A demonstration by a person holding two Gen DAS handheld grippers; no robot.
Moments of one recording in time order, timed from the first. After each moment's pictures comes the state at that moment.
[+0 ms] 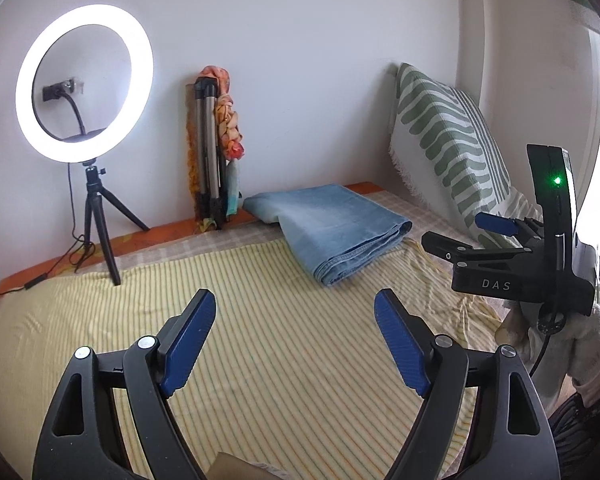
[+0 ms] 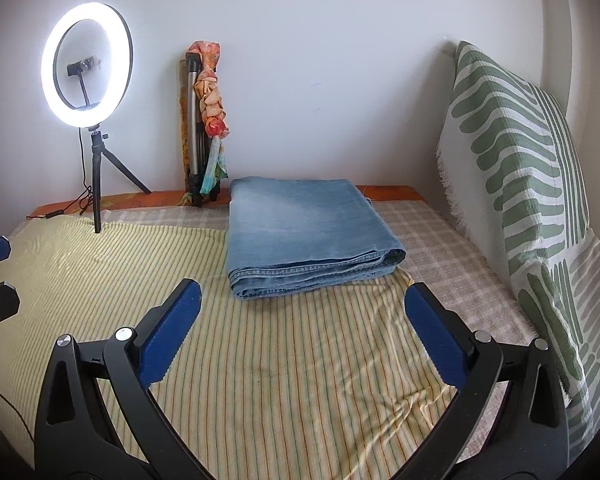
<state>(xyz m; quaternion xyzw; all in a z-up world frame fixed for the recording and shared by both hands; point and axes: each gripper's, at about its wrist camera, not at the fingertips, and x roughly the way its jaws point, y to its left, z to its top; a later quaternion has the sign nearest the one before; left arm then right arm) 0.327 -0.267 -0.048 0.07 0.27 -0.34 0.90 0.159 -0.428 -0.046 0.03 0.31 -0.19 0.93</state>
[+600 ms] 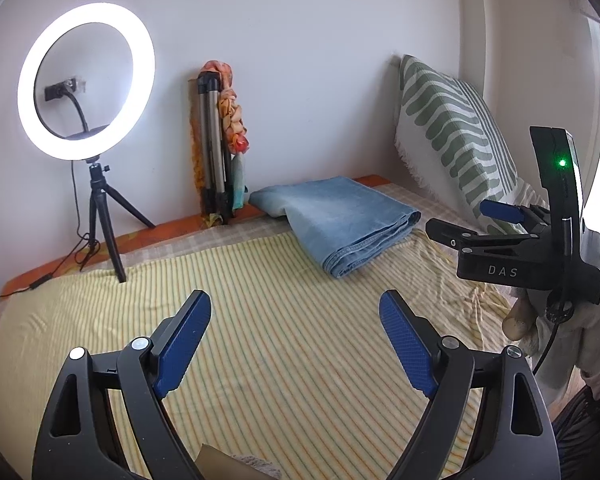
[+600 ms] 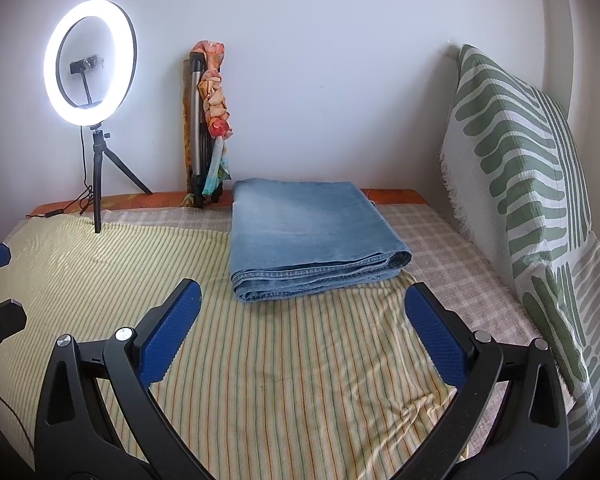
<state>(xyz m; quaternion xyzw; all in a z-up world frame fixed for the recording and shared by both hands) 0.327 -0.268 -0.059 0.08 0.26 -0.33 0.90 0.163 -0.429 -0.050 0.03 0.31 -0.19 0.93</state>
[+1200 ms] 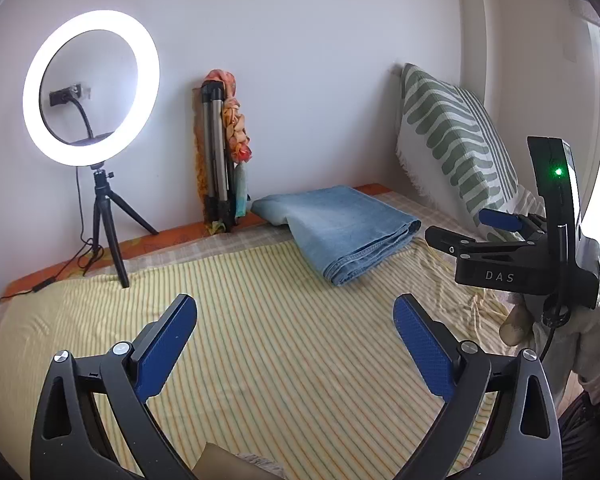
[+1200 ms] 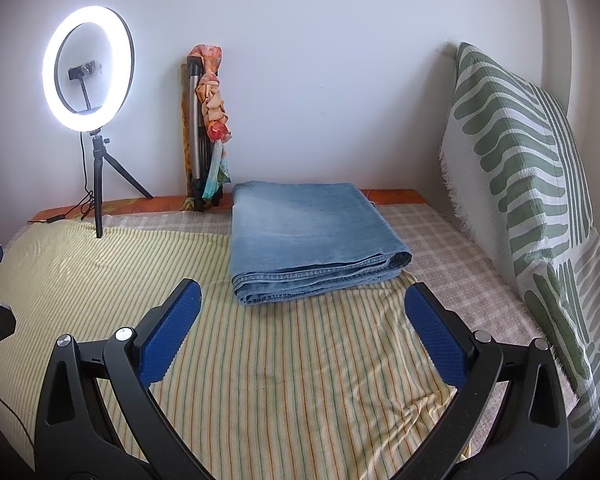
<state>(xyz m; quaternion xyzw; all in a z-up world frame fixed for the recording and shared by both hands) 0.324 -0.266 -0.054 0.07 0.25 -0.33 0.91 0.161 -0.431 -0.049 0.03 0.30 -0.19 0.93</state>
